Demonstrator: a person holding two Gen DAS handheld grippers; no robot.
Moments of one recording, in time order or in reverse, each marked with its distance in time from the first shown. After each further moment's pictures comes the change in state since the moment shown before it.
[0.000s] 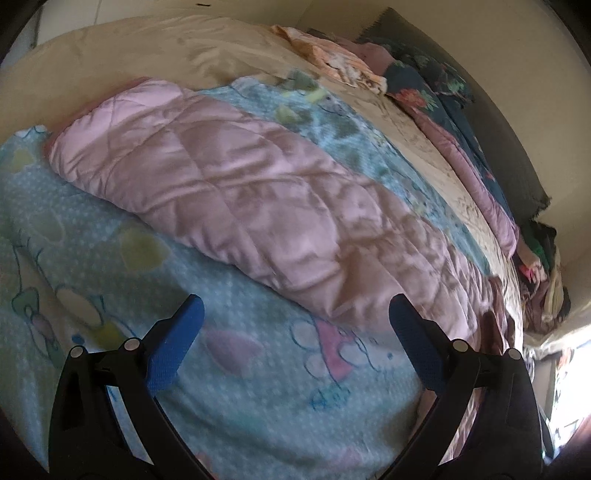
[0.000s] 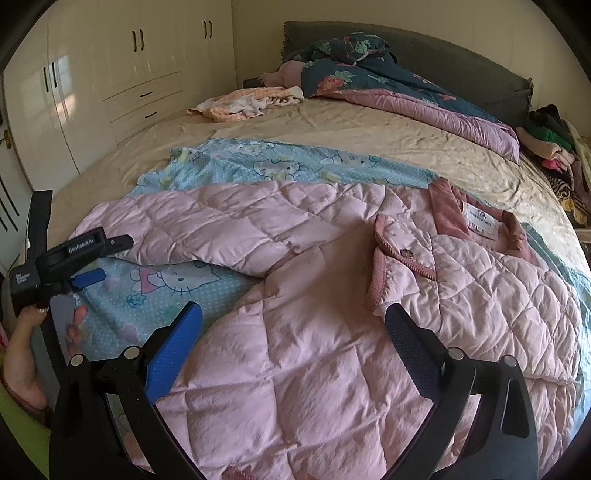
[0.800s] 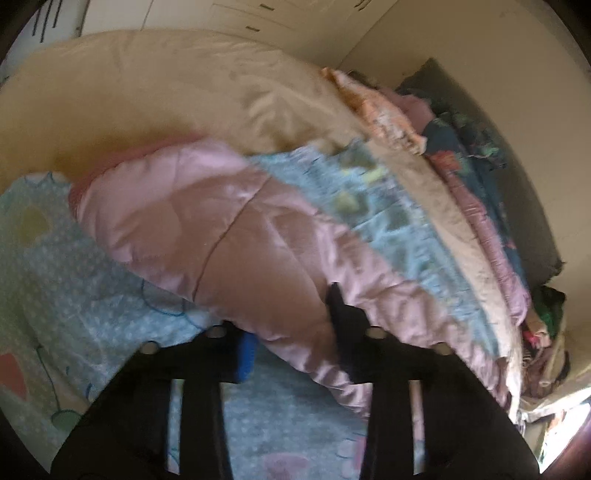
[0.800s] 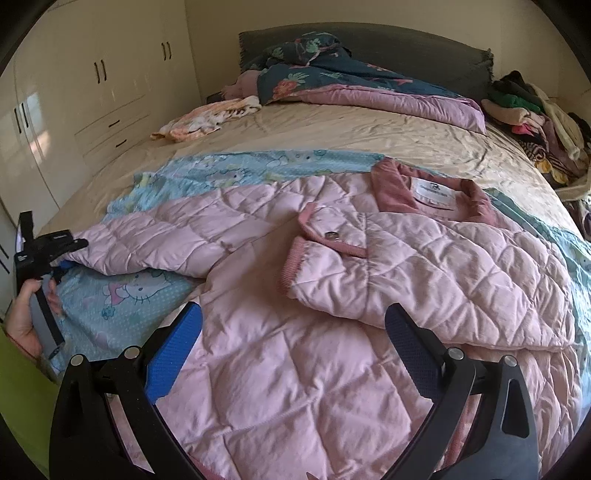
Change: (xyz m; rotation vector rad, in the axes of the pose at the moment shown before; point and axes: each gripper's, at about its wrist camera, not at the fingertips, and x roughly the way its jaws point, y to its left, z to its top) left arm -0.005 0.037 0.064 -0.139 -0.155 0.041; right arm -0.021 -0.067 -0.021 0.147 -0.037 -0.045
